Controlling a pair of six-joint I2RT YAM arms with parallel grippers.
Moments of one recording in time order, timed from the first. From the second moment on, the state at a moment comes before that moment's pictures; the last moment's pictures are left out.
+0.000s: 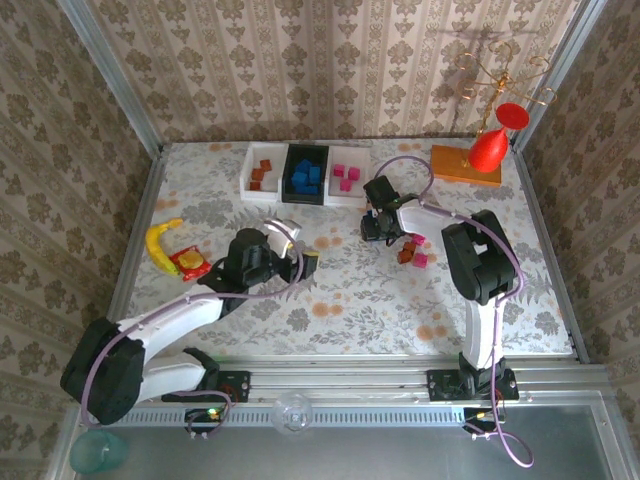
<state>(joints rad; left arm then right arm) -0.62 1.14 0.53 0.21 0.21 -0.12 0.41 1.96 1.30 -0.46 0.07 0.29</state>
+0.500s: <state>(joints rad) -0.39 0.94 0.42 0.21 0.13 -0.29 0.52 1.93 1.43 -0.11 -0.06 0.40</state>
